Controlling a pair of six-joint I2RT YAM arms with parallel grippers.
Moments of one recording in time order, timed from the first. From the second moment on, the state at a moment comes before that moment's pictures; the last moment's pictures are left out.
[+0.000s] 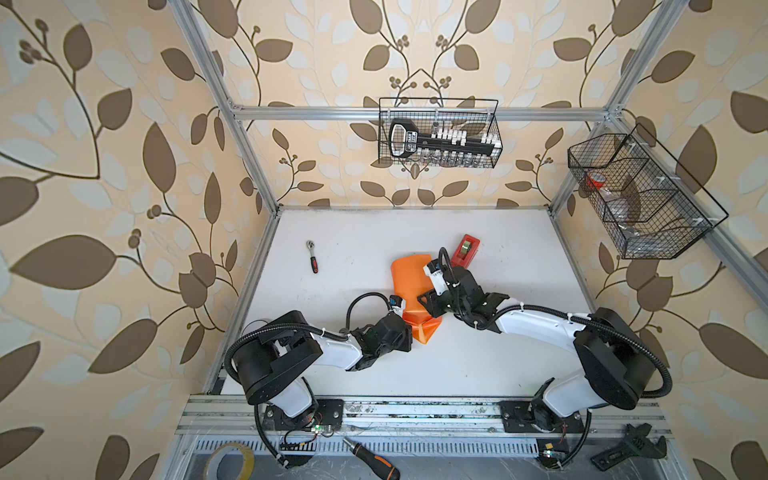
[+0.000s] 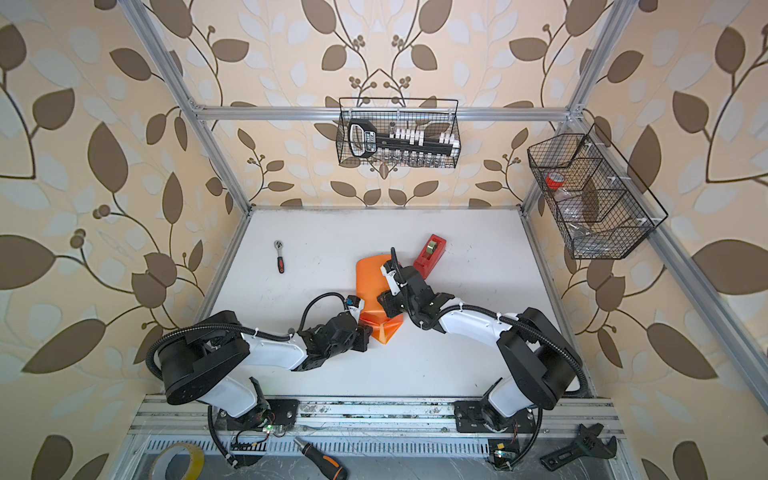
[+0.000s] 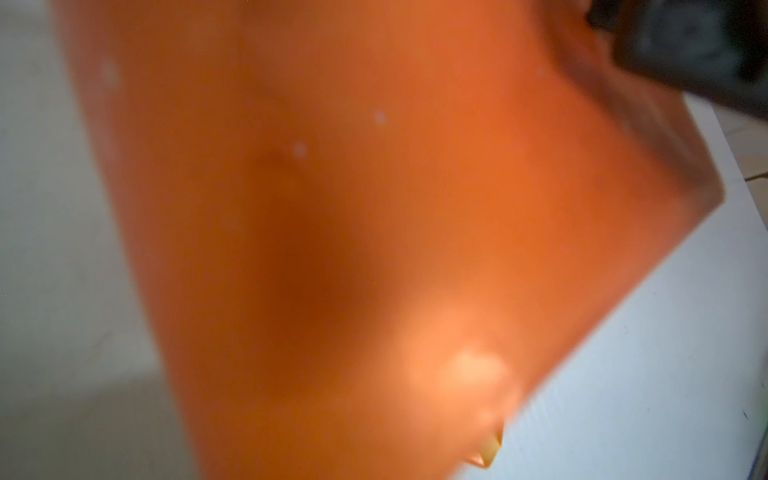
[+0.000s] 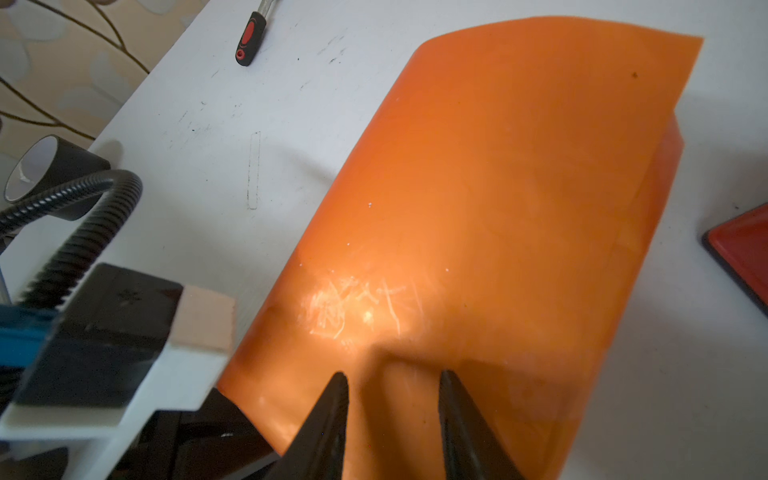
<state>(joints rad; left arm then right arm) -0.93 1.55 0.42 0.41 -0.12 -0.73 0.70 1.53 0.79 0.03 -0.07 0.28</state>
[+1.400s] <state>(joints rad) -0.99 1.57 0.42 0.44 -0.22 -0.71 0.70 1.53 0.79 0.03 -0.07 0.29</state>
